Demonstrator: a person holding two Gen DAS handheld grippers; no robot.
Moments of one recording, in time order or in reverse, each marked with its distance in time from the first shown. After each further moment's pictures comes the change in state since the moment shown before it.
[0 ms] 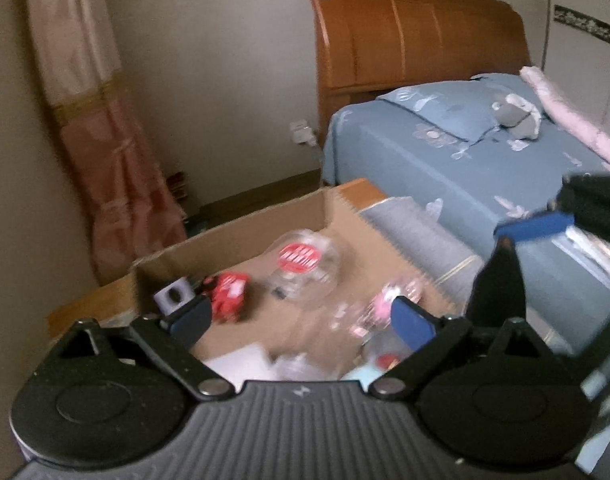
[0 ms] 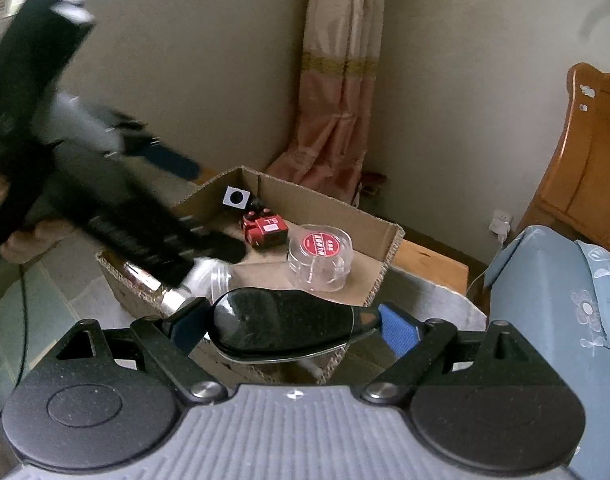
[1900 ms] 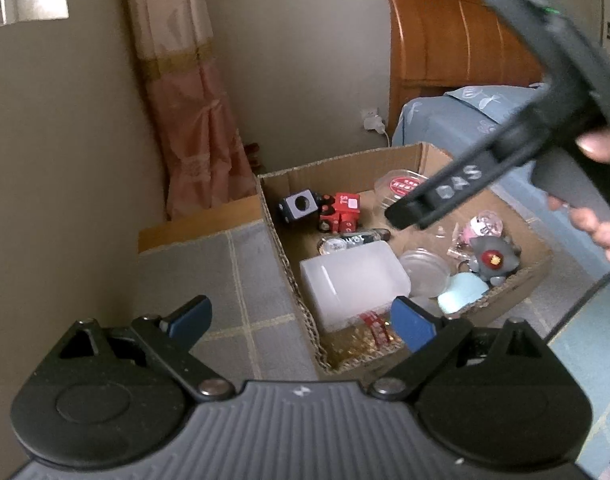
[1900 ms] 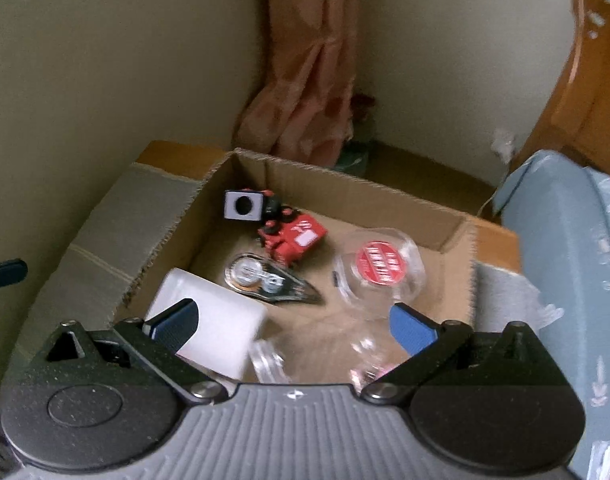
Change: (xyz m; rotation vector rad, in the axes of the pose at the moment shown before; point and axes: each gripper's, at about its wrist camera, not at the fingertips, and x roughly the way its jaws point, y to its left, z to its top) left arm -0.052 0.061 -0.080 -0.117 0.013 0.130; right arm 0.113 0.050 0.085 0.173 0.258 -0.085
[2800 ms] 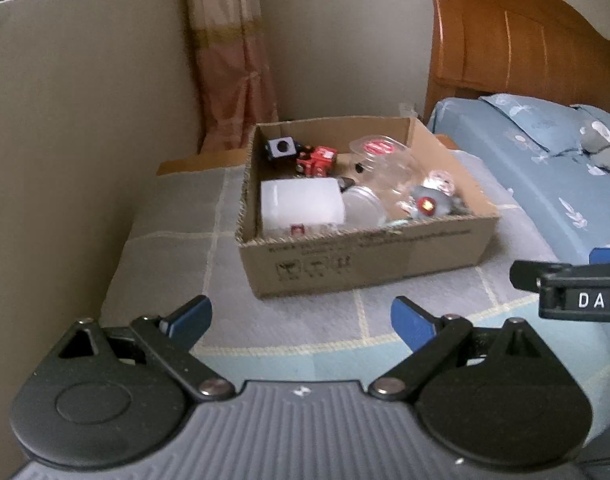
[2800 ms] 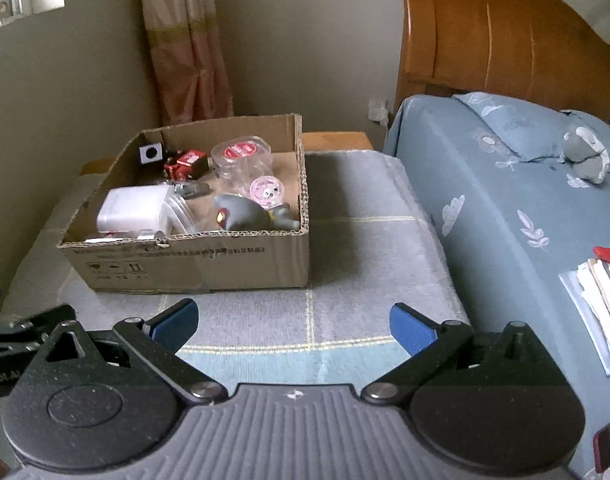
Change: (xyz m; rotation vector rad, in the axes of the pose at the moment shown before) left arm -0.056 -0.089 -0.055 -0.161 0.035 0.126; right arm -0.107 -0.024 -0.195 0.327 -0.160 -0.185
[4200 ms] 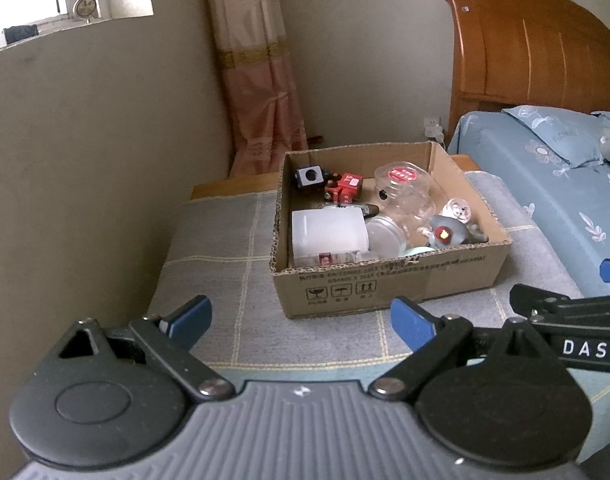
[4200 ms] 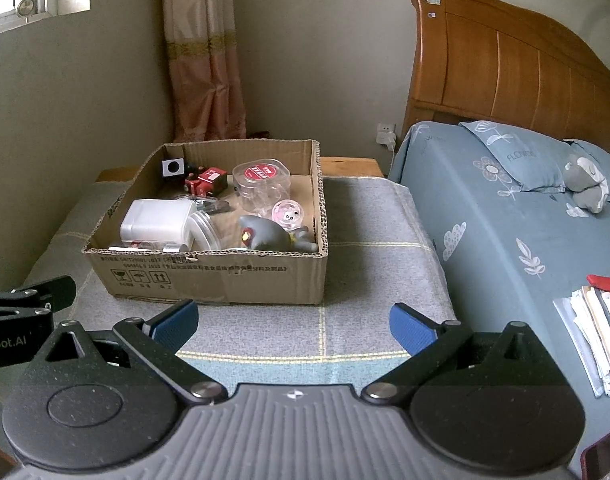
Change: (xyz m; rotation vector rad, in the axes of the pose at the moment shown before) left arm -0.025 0.001 0.019 0.000 -0.040 0.102; right arm -0.021 0.019 0.006 -0.054 -0.048 0.002
